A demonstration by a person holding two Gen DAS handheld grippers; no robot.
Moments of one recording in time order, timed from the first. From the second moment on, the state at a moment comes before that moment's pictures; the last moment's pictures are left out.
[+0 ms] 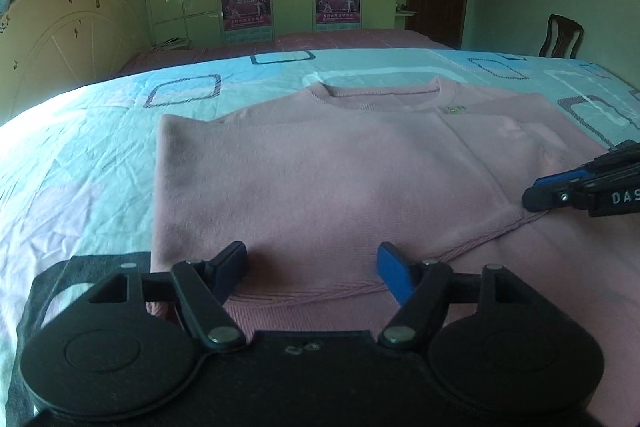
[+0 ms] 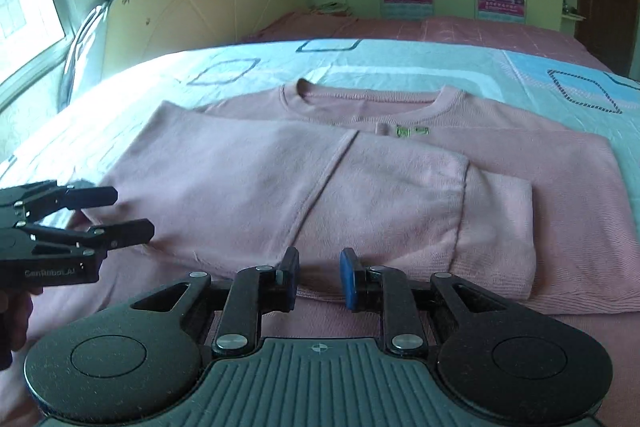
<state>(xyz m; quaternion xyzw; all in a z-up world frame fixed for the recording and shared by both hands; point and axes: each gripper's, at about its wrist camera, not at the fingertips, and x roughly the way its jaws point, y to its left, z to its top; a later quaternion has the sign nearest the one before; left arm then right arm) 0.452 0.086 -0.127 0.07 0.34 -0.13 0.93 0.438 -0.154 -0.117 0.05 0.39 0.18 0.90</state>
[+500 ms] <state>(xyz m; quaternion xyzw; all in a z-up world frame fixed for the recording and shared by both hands) 0.594 0.114 -0.124 0.07 0.39 -0.12 0.91 0.536 -0.217 -0.116 0.10 0.40 0.05 0.91</state>
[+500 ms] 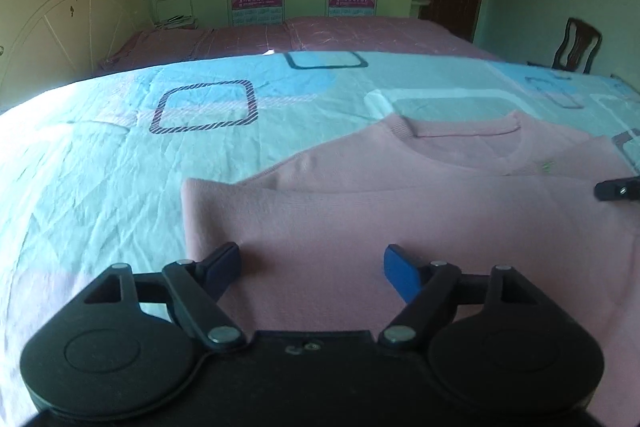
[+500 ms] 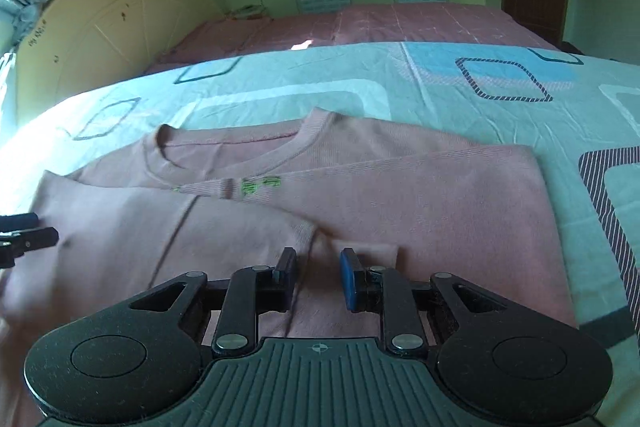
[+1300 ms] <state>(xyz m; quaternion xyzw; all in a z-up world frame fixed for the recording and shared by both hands) 0.579 0.118 -0.132 0.07 0.35 -0.09 0.93 0.539 -0.177 -0.126 0.07 0.39 0.07 0.91</state>
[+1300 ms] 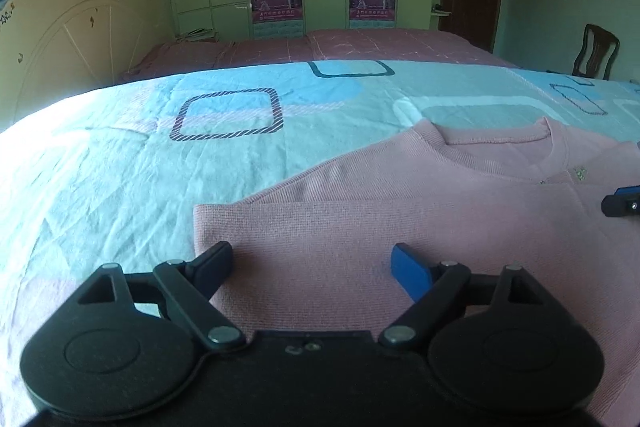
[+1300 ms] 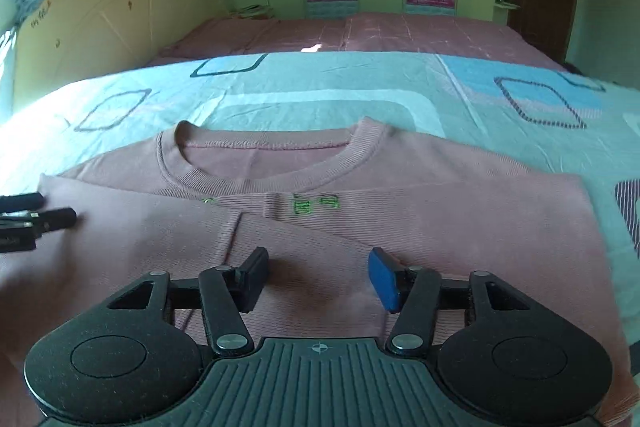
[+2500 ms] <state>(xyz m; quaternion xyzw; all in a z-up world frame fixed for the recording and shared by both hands) 0.454 0.141 -0.129 0.02 0.37 -0.07 0.93 0.439 -0.207 -0.119 0.06 0.41 0.01 0.91</state>
